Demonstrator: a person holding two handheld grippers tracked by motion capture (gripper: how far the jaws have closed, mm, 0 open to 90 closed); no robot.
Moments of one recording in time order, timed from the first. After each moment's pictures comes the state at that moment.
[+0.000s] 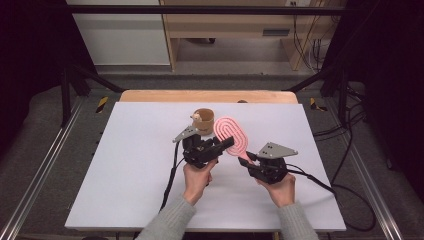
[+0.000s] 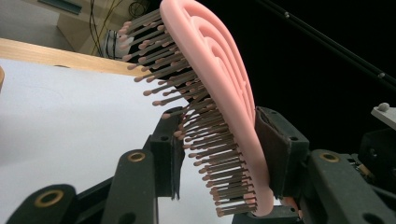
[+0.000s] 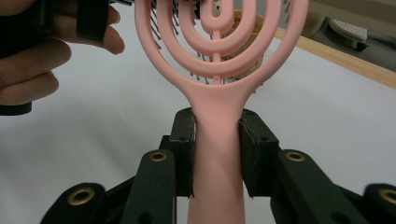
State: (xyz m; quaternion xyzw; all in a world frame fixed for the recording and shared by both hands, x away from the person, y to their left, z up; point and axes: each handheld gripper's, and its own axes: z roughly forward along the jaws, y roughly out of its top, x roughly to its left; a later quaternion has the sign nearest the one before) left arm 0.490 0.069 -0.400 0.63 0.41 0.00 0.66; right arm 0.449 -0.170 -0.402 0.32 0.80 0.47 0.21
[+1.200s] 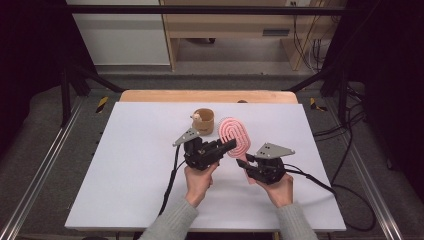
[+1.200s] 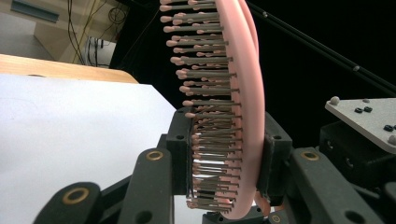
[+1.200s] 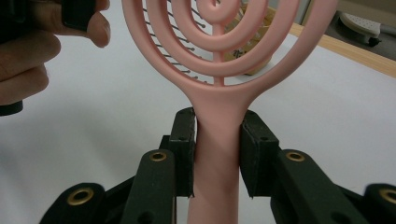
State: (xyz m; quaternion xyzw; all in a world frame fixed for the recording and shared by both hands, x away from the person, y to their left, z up) left arm 0.481 0.066 -0.397 0.64 0.37 0.00 0.68; right arm 0.451 -0.166 -0.407 0.32 0.80 0.46 0.19
